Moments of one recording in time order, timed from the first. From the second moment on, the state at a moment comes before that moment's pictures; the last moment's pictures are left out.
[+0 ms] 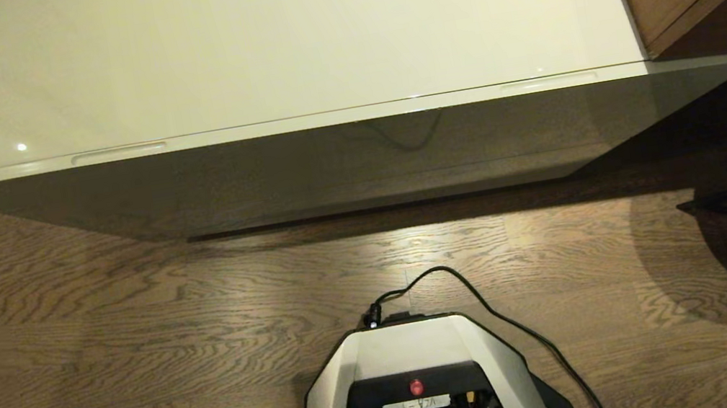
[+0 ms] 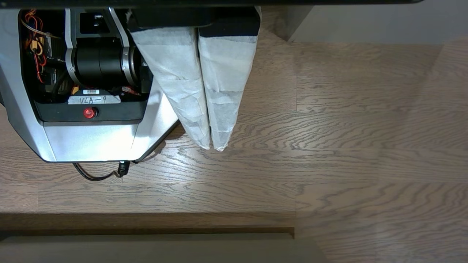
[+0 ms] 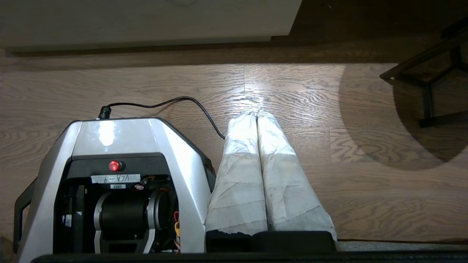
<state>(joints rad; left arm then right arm) 0.00 0.00 0.00 0.01 0.01 0.00 0.00 0.00 0.00 0.00 0.00 0.01</state>
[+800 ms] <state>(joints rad) 0.00 0.00 0.00 0.01 0.01 0.00 0.00 0.00 0.00 0.00 0.00 0.01</state>
